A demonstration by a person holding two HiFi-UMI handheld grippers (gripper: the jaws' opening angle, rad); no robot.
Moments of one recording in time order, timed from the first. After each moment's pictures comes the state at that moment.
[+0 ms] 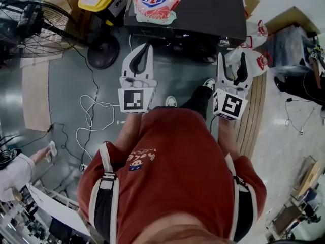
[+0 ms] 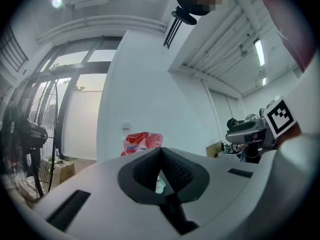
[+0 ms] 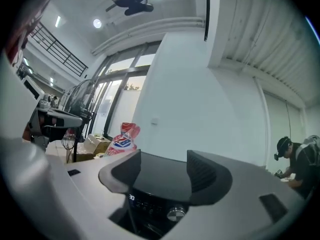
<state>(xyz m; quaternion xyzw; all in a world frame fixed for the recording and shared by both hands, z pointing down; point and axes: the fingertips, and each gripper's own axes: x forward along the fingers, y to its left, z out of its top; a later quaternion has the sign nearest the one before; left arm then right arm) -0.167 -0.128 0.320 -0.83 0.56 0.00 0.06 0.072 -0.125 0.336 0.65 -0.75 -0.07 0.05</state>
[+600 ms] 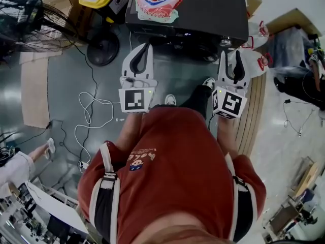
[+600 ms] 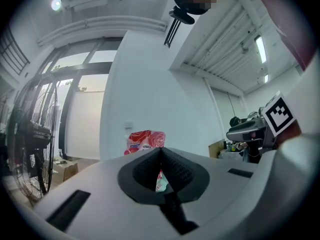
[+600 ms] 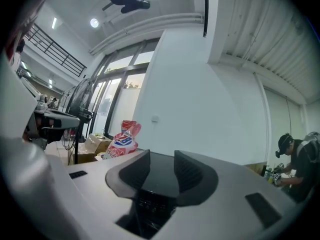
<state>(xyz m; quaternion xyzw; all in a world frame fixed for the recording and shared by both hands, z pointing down) -0.175 -0.129 0.327 -0.82 0.57 0.00 0.06 0.066 -0.133 0.346 0.65 -0.76 -0.05 0.06</state>
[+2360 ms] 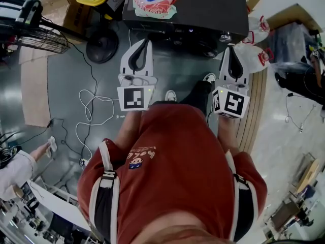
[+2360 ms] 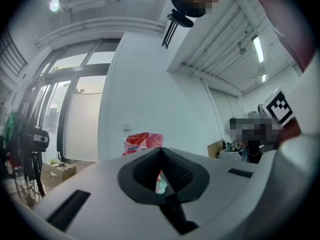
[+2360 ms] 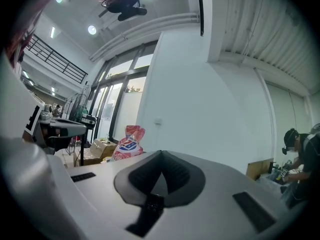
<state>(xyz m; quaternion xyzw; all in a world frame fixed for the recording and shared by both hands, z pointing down) -0.167 -0.131 0.322 -0.82 0.56 0.00 0.07 0.060 -0.131 0.337 0.63 -0.77 -0.04 0.04</state>
